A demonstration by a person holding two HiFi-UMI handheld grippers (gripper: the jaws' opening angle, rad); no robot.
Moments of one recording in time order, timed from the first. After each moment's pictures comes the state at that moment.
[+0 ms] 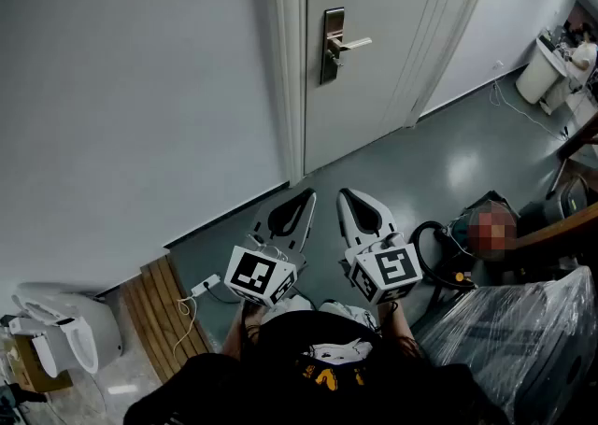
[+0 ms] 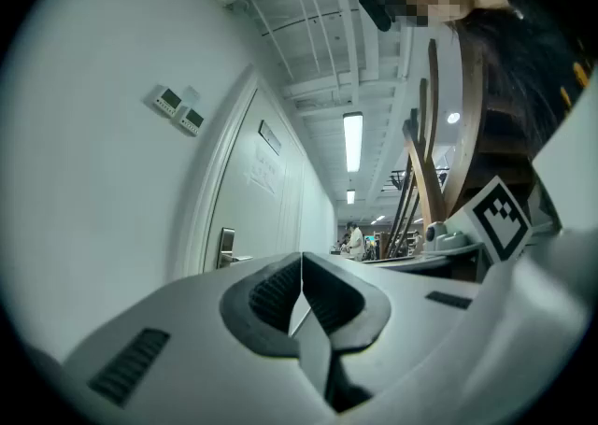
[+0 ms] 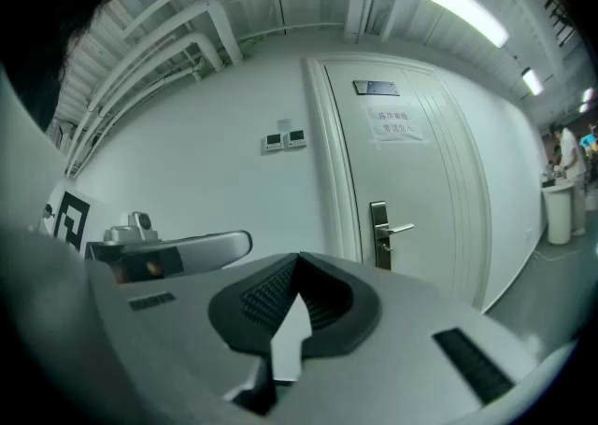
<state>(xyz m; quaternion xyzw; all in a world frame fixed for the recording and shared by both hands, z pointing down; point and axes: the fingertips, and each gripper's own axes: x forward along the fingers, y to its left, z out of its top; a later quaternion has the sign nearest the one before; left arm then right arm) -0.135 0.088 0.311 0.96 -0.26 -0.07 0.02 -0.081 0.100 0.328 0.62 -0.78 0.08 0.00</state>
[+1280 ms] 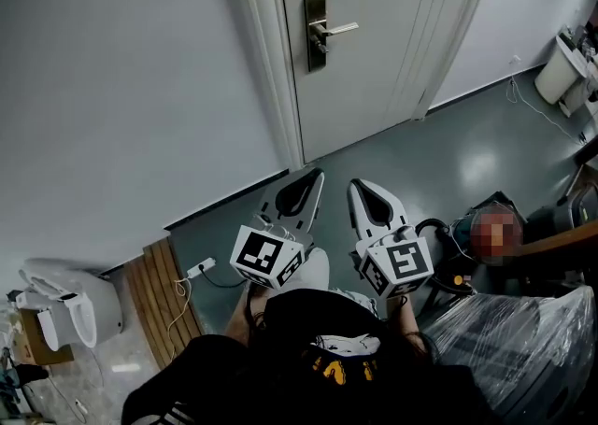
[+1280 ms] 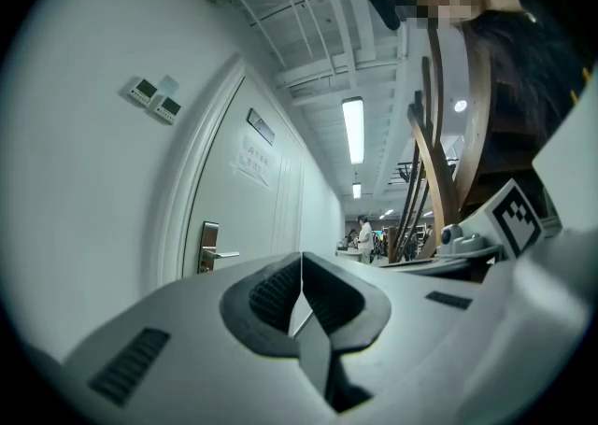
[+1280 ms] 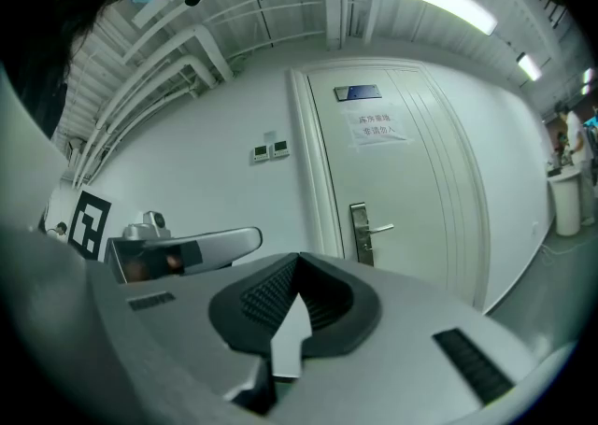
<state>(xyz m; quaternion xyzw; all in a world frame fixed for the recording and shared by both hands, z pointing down) -0.017 0.109 0.315 0.96 -0.29 -0.05 0.02 0.037 0.136 0.336 0.60 -0.79 0.07 -0.01</state>
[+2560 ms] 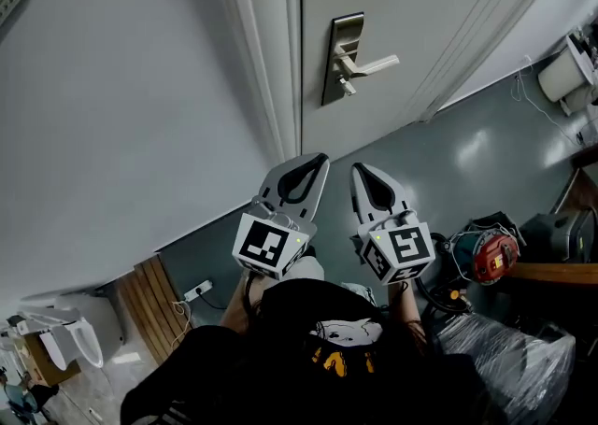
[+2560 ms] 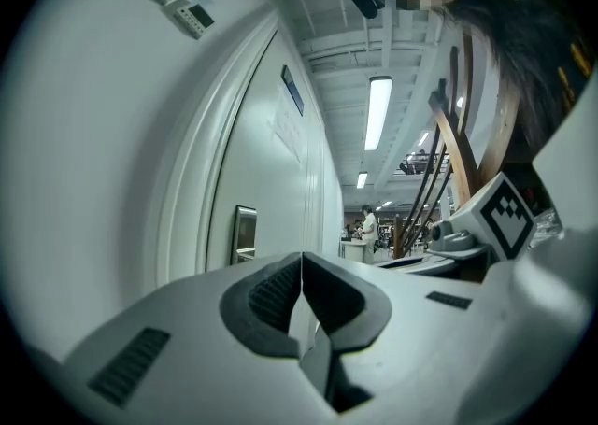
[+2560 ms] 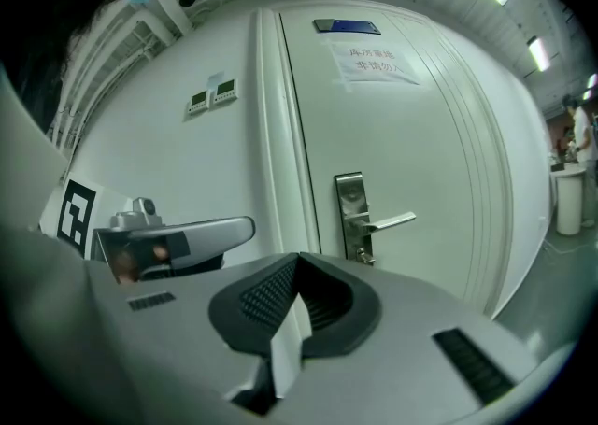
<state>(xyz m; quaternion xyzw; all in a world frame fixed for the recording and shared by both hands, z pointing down) 0.023 -0.192 0.353 0.97 -0.26 -0.03 0.02 0.076 -0.169 0.387 0.63 -0.77 0.11 0.03</state>
